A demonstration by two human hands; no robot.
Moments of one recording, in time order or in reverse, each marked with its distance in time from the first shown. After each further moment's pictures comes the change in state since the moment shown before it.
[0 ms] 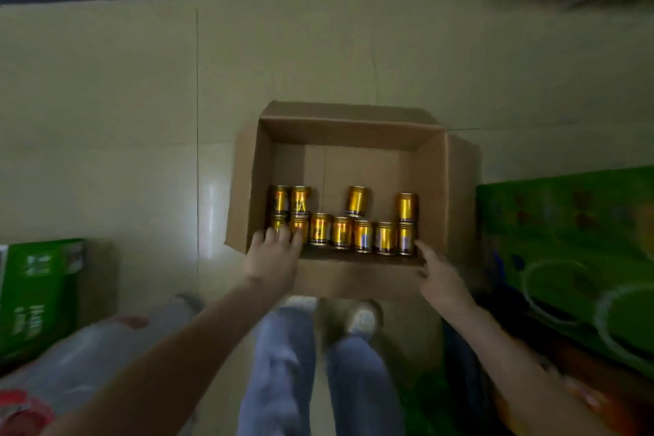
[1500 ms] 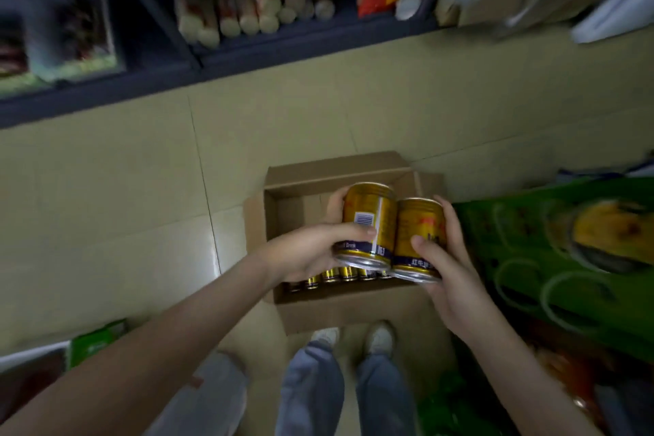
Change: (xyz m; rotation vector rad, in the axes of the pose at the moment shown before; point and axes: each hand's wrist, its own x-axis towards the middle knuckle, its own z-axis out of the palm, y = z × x) left_hand -0.101 -0.038 -0.277 -1.849 -0.525 0.405; right_hand -0.186 -0.149 -0.158 1.510 0.129 -0.273
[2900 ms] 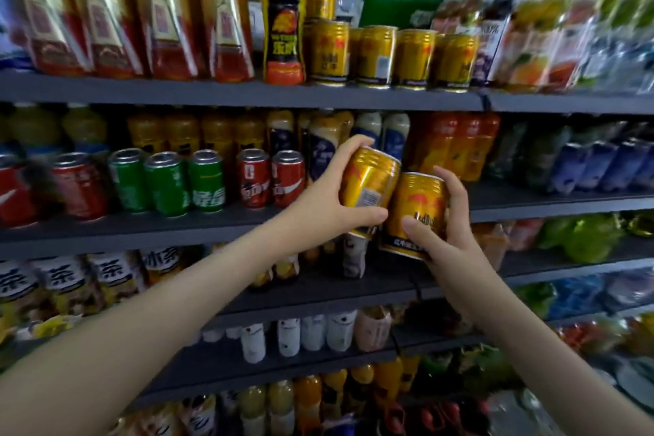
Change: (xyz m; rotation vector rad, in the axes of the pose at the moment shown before) left_hand -0.455 -0.427 0.787 1.105 -1.458 0.774; right_hand -0.983 0.103 -0.282 -0.084 1.285 -1.060
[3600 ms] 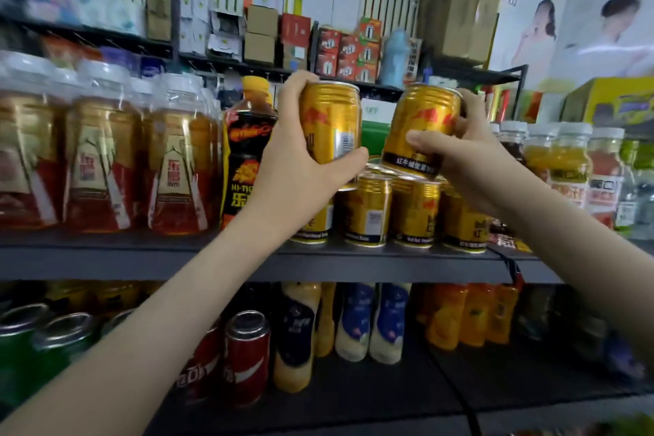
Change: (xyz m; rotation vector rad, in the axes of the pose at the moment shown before) left_hand 0.185 0.061 -0.094 0.244 0.595 0.498; right_hand 0.288 -0.133 -0.050 -0.074 -0.065 -0.270
